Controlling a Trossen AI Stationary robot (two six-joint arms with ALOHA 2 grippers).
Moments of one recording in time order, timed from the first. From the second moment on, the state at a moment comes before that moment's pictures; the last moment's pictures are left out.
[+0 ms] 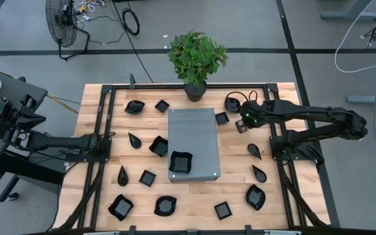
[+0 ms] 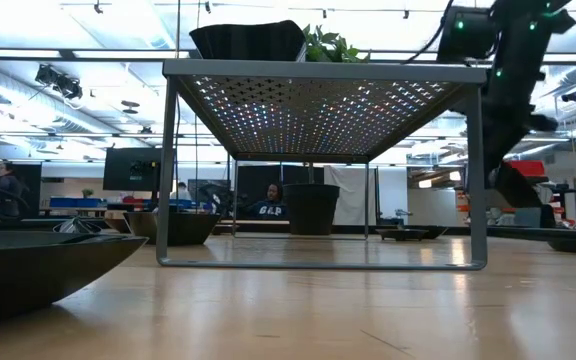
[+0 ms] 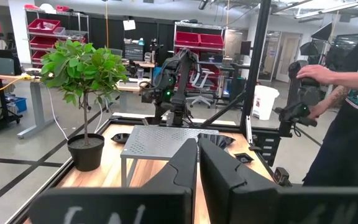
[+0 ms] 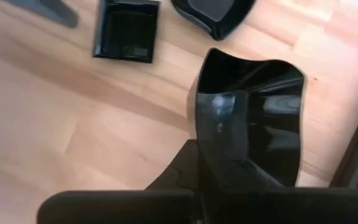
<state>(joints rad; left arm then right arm) -0.04 0.01 1.52 -1.45 -0.07 -0.09 -0.29 1.07 0.79 -0.99 0.20 0.80</state>
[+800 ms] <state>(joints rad) -0.04 0.01 1.52 -1.45 -0.07 -0.09 0.02 1.21 1.37 -1.25 0.20 0.42</state>
